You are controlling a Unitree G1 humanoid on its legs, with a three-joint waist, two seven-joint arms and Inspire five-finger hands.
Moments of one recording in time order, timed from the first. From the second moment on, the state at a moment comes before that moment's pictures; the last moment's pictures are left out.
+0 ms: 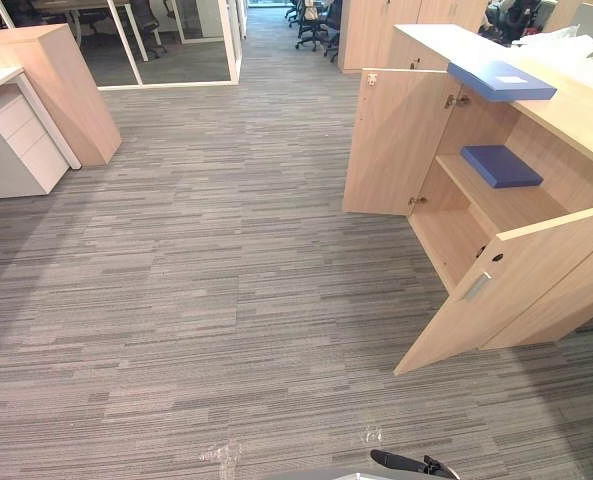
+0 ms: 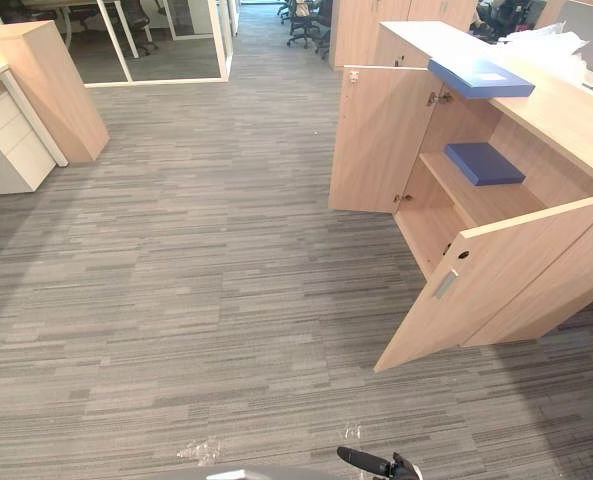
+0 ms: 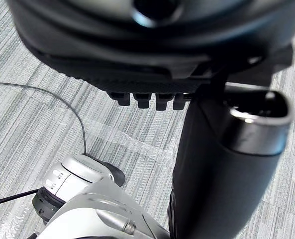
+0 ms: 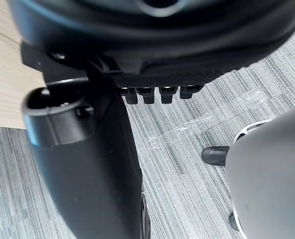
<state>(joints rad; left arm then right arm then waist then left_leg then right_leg) 0.28 0.04 0.34 1.12 -0.16 -0.05 0.09 0.04 -0.01 -0.41 1.15 -0.08 0.04 -0.11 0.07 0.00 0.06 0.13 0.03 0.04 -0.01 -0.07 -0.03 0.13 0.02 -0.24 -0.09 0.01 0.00</state>
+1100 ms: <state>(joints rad) 0.26 0.08 0.21 1.08 -0.03 -0.08 0.19 0.02 -0.01 -0.32 1.15 -0.08 0.02 -0.16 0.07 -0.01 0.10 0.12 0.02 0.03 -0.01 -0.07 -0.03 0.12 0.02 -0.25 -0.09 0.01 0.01</state>
